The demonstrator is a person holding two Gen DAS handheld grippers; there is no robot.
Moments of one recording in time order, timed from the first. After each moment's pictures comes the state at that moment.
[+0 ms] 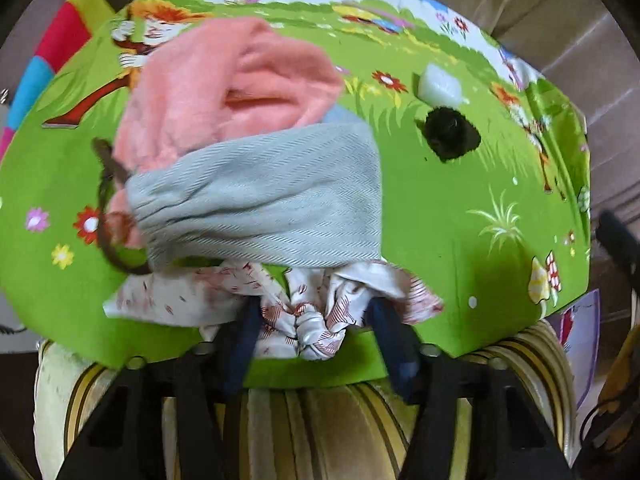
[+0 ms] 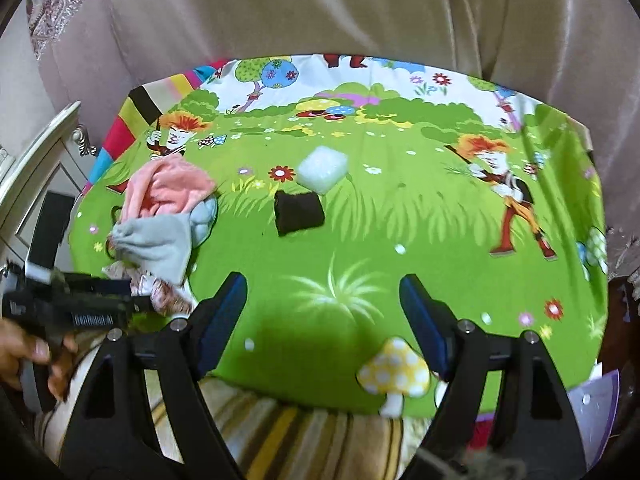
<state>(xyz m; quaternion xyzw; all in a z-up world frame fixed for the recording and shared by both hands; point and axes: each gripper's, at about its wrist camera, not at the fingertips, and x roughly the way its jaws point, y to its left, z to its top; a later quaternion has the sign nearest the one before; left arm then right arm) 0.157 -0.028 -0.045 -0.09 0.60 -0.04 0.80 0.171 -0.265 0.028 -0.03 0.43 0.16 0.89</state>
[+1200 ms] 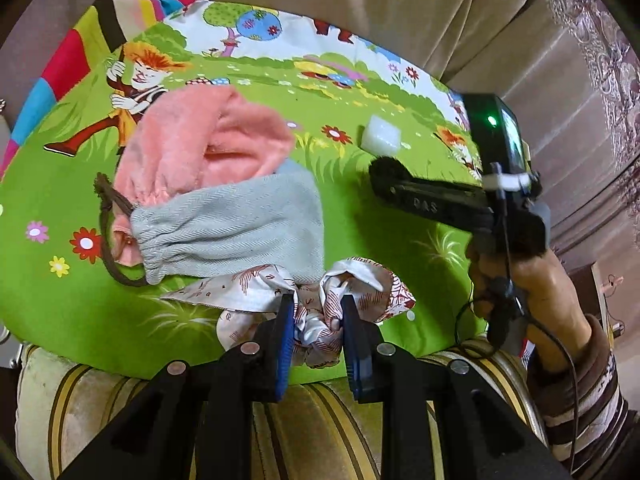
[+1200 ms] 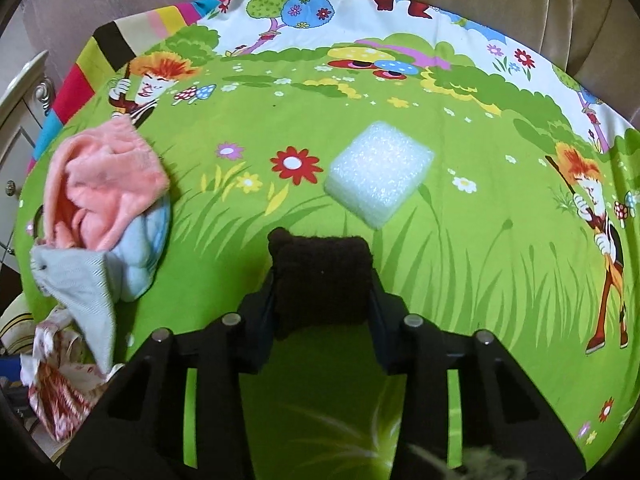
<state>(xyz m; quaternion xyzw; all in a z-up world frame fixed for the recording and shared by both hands) 0.113 -0.013 -0.003 -0.14 0.50 -0.09 0.85 0.281 -0.191 -0.058 -0.09 0.48 0.20 0.85</state>
